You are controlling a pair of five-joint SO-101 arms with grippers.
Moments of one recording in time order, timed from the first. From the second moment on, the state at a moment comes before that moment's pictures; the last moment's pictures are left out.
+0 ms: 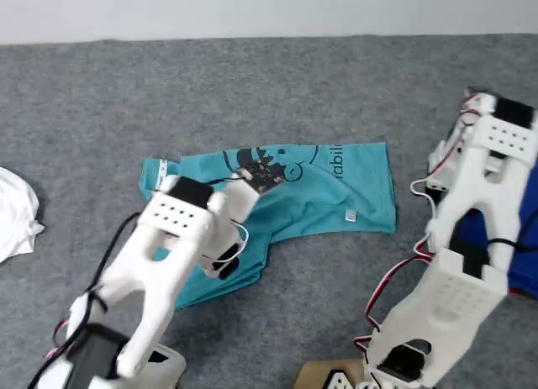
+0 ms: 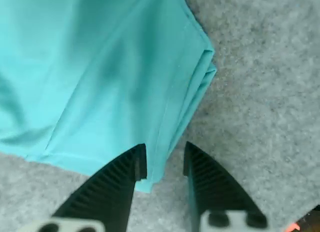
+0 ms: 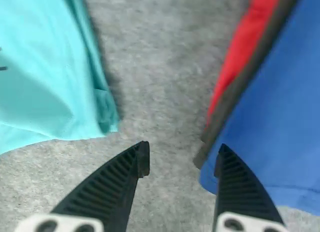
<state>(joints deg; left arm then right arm) 18.8 -9.5 32.9 85.5 -16.0 22.3 27.1 -28.5 100.7 8.5</state>
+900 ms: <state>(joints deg) 20.4 8.2 31.3 85.4 -30.3 23.9 19.9 -22.0 100.7 8.5</state>
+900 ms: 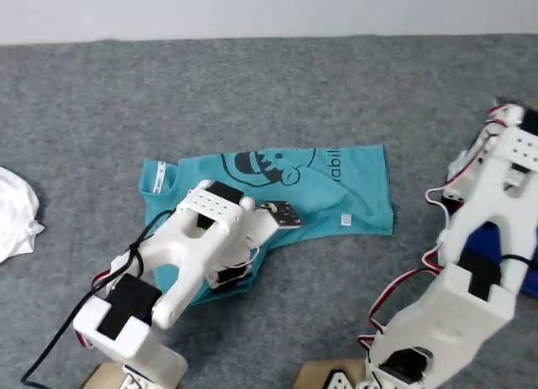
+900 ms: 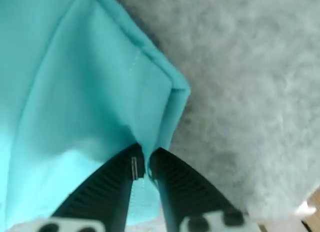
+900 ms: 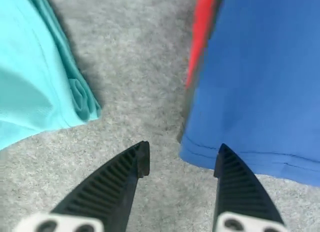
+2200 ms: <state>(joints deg) 16.4 -1.5 35.5 86.3 -34.0 7.3 19.9 -22.0 100.7 11.6</state>
